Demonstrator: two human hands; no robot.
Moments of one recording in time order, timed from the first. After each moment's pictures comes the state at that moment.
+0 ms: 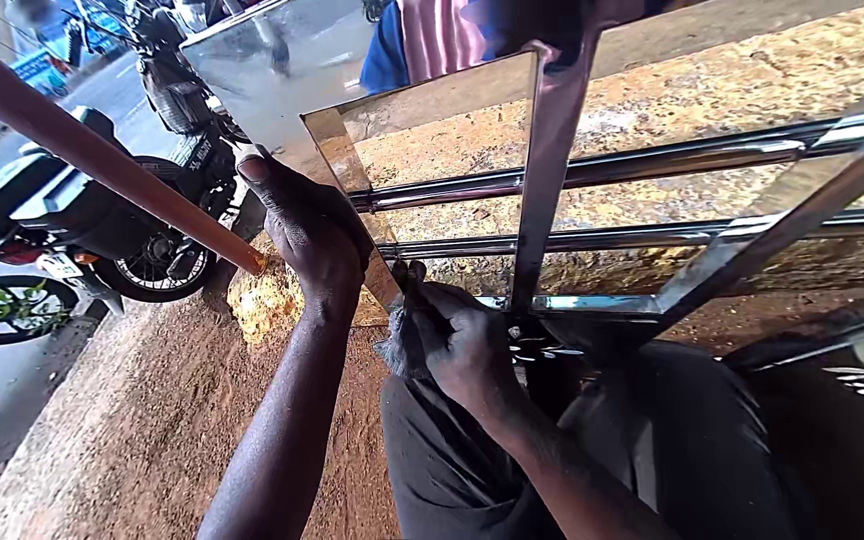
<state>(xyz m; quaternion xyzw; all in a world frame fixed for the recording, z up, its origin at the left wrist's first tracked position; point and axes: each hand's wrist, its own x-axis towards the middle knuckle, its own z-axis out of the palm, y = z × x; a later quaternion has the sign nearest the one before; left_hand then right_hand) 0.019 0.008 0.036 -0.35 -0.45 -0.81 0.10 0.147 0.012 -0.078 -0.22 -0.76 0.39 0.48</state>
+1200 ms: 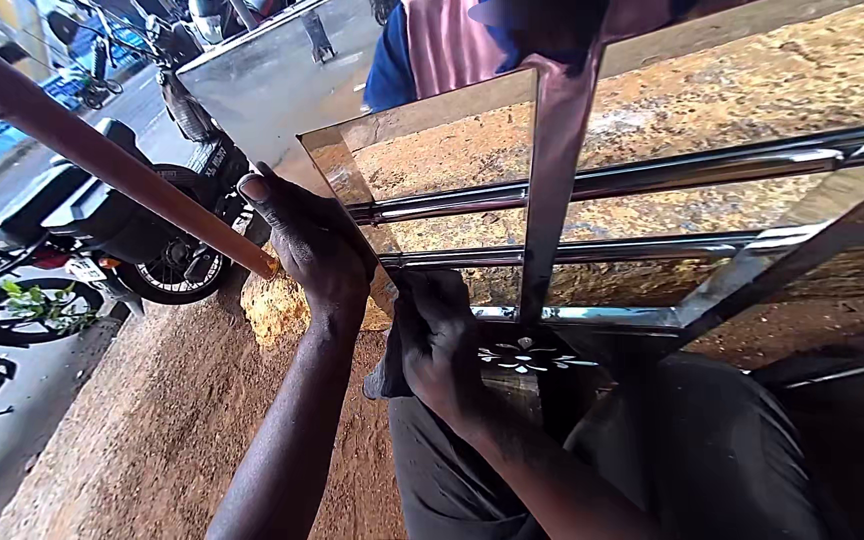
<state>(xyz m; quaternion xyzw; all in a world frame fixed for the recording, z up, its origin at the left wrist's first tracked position) 0.017 0.009 0.032 -0.36 -0.46 -0.80 0.15 0.113 0.000 -0.074 -0.21 -0.68 0.45 0.54</state>
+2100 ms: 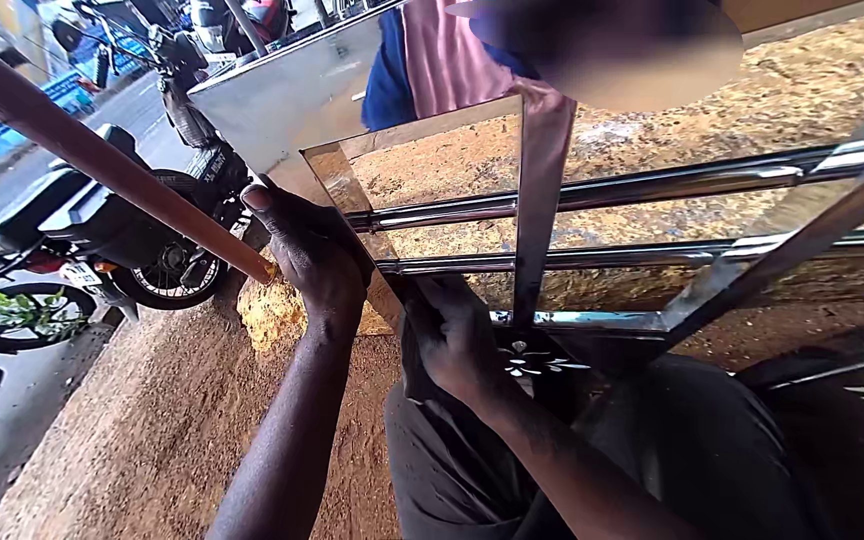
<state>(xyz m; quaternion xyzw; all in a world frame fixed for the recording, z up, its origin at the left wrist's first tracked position) 0.020 0.003 0.031 -0.35 -0.47 -0.80 0.14 0.133 0.024 -0.069 -0.19 -0.75 0.44 0.46</state>
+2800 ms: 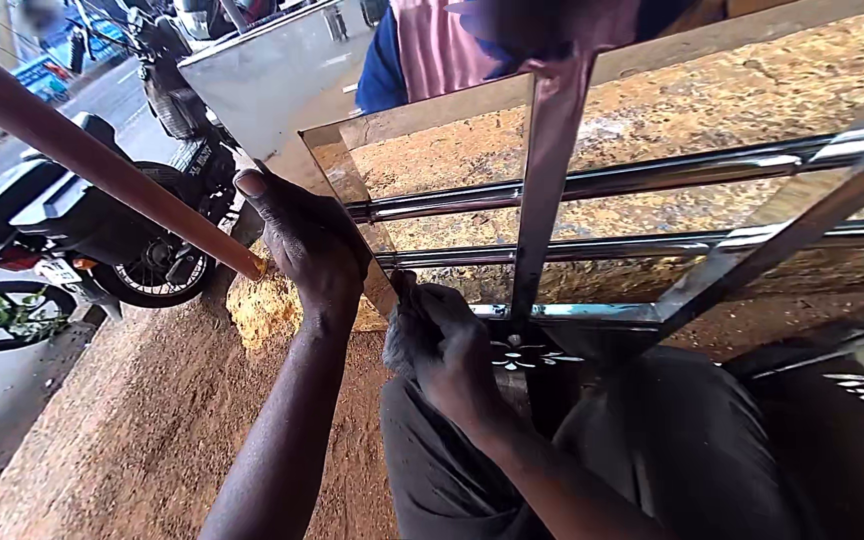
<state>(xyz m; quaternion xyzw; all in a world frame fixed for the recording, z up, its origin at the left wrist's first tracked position) 0.019 0.004 0.033 -0.37 -0.45 -0.80 0.10 0.137 0.001 -0.080 -0.24 -0.70 0.48 0.47</state>
